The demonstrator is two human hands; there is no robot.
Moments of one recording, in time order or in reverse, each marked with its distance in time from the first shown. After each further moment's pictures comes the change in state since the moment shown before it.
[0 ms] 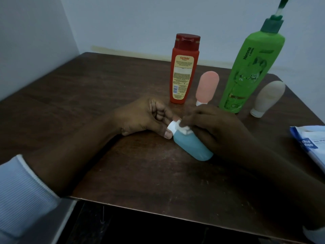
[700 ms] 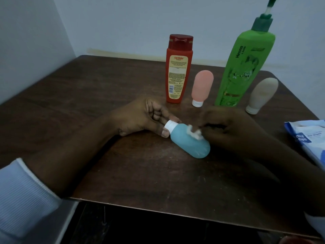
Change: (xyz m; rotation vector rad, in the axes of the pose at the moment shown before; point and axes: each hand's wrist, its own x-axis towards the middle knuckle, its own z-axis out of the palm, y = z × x) left_hand 0.003 0.002 0.003 -0.032 0.020 -0.012; right_hand -0.015 0.020 -0.021 0.180 -0.056 0.123
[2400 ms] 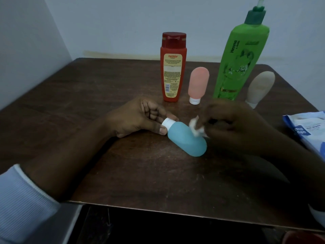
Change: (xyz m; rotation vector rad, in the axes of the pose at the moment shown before) left_hand 0.000 -0.002 0.001 0.010 0.021 0.029; right_hand -0.009 -0.010 -0.009 0.043 -0.026 0.026
